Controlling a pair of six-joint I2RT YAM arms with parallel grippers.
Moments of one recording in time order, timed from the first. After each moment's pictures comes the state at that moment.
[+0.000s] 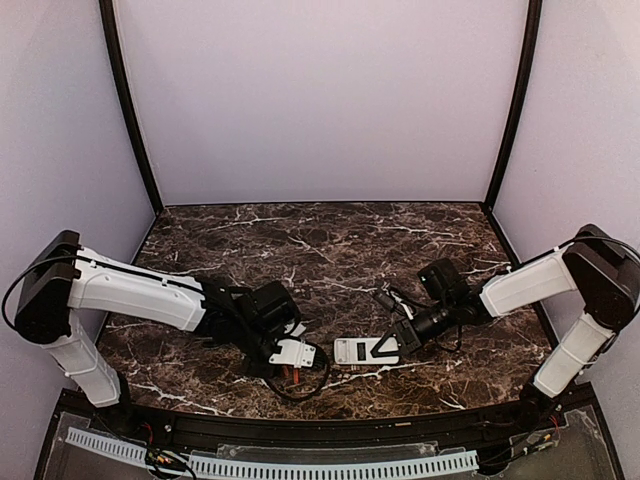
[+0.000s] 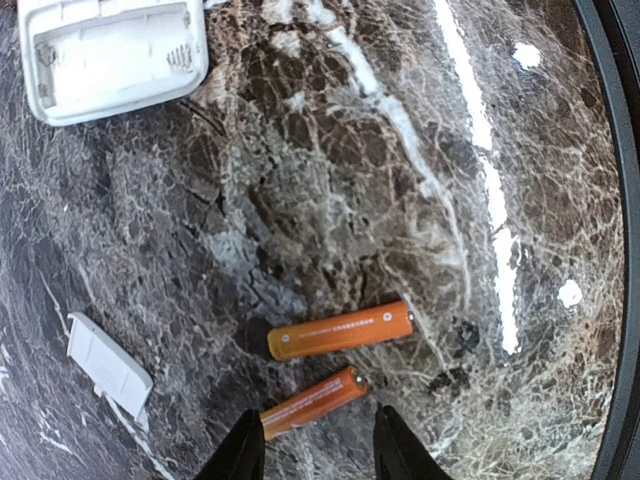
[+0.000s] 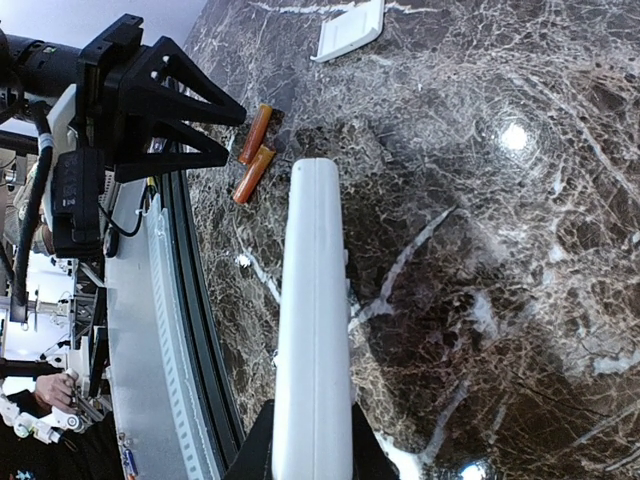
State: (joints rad) left arm -1.10 1.64 0.95 -0.54 0.01 0.69; right arm 0.67 1.60 0.60 0.05 -0.89 0.24
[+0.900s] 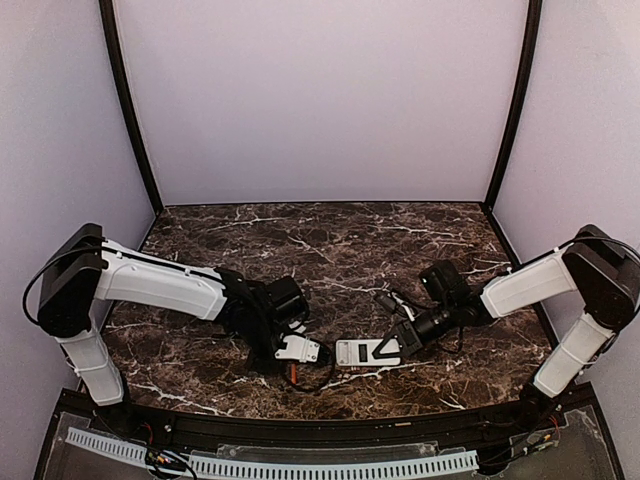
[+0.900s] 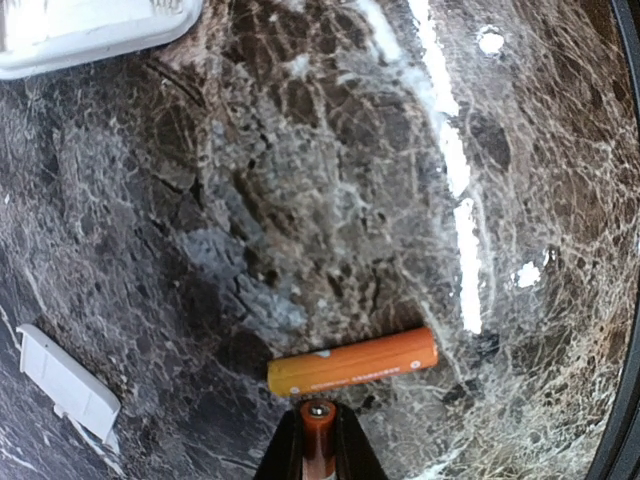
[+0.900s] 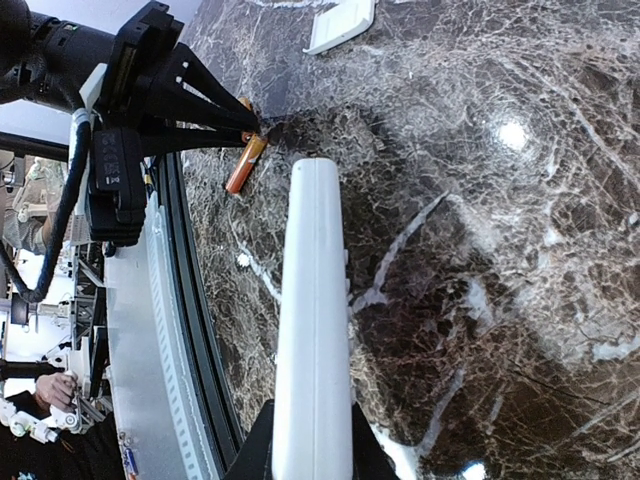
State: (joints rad) left arm -1.05 1.77 1.07 -0.66 0.08 0.69; right arm 0.66 1.60 0.59 0.05 -0.89 0.24
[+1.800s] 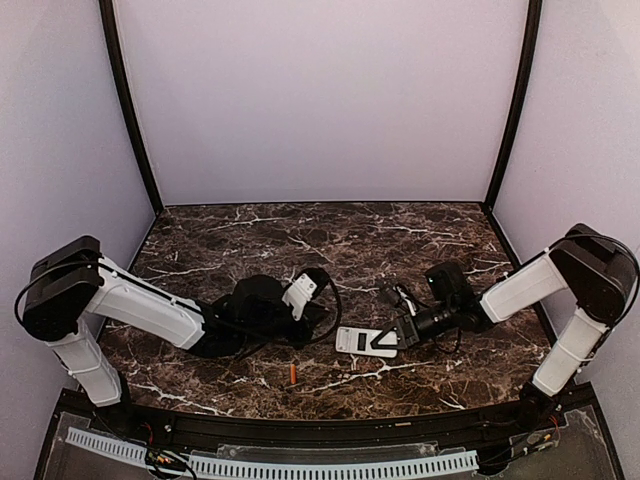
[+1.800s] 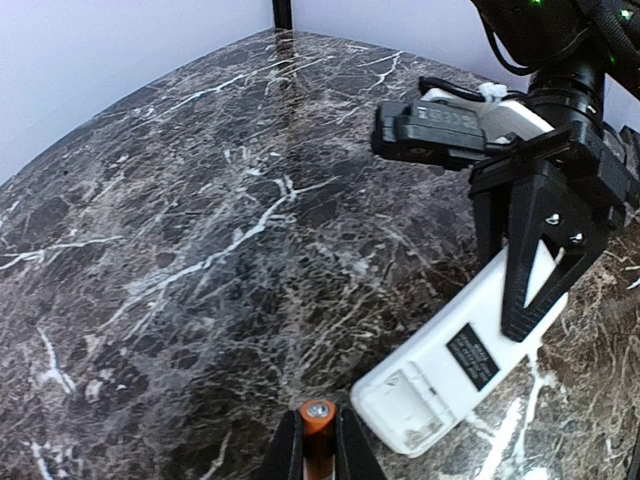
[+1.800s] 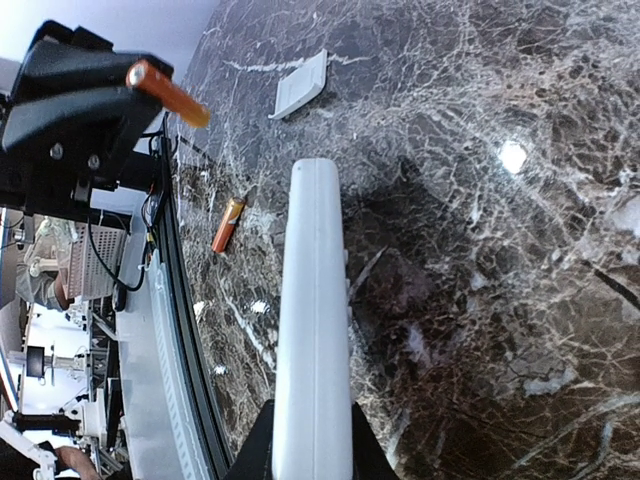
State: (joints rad) left arm -1.06 1.66 0.74 0.46 -0.14 -0.03; right arm 0.62 1.65 0.53 0.30 -0.89 0.41
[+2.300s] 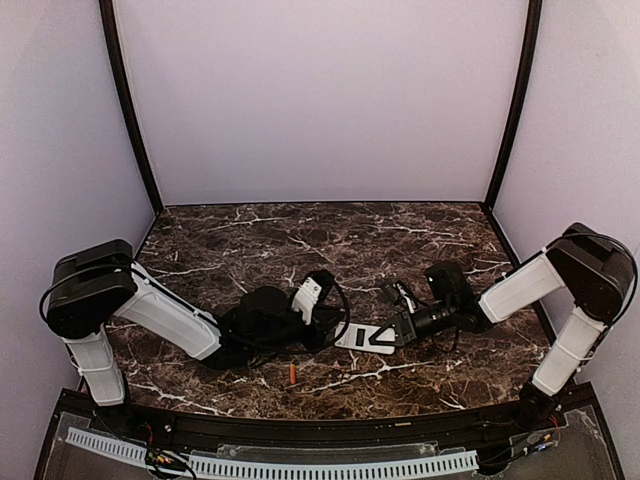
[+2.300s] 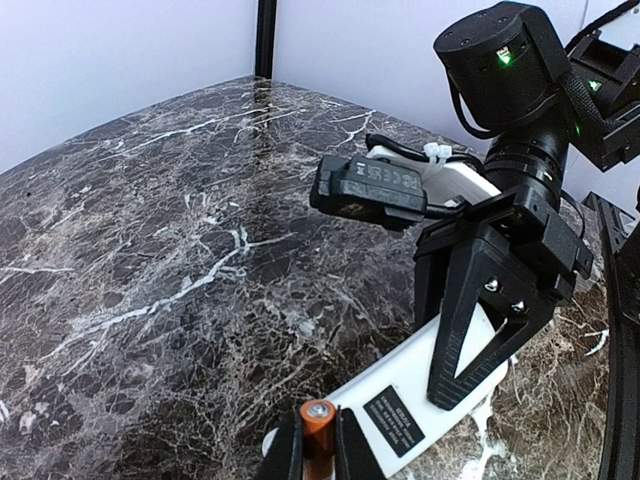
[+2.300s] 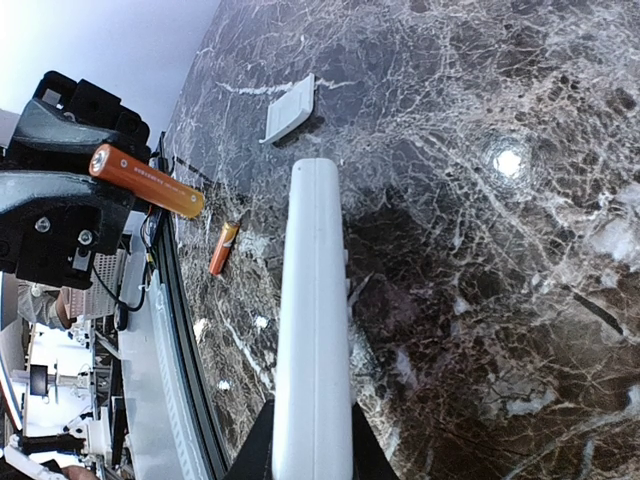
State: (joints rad) left arm -1.10 1.82 0.73 0.81 -0.12 -0.16; right arm 0.62 1.67 0.53 0.37 -0.85 0.48
